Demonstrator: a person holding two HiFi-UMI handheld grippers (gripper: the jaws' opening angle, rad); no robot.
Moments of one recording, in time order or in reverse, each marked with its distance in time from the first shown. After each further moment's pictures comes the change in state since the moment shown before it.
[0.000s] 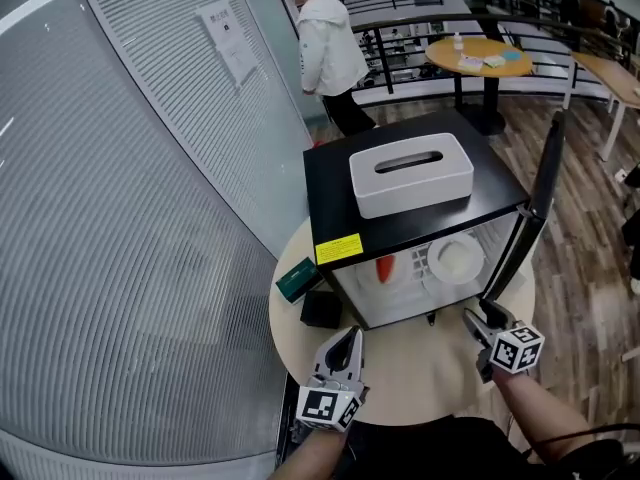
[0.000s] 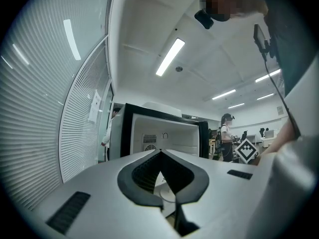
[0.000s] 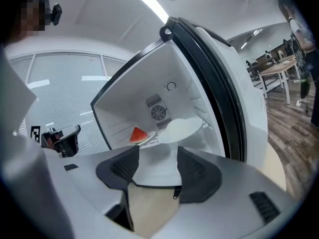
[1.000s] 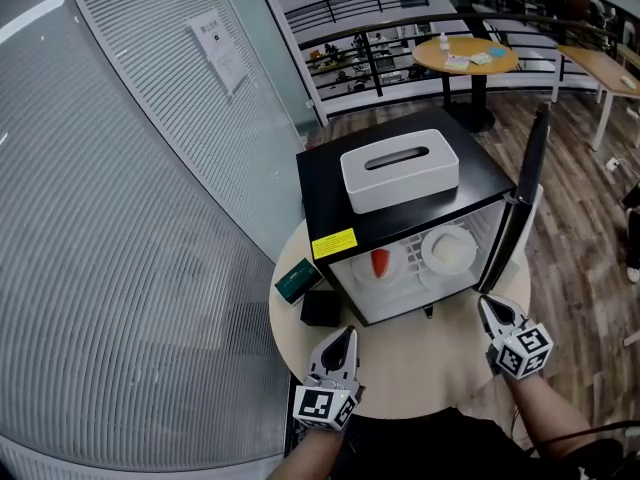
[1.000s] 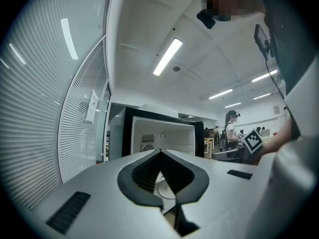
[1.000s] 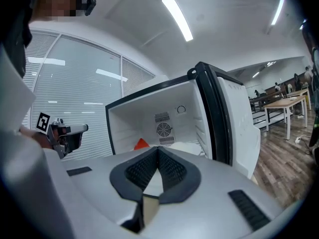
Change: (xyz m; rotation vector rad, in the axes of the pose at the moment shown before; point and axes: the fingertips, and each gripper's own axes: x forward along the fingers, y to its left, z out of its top) left arm -0.019 -0.003 0.007 0.011 0.009 -0.033; right arm -0.051 0.033 0.042 -0.251 -0.139 -0.033
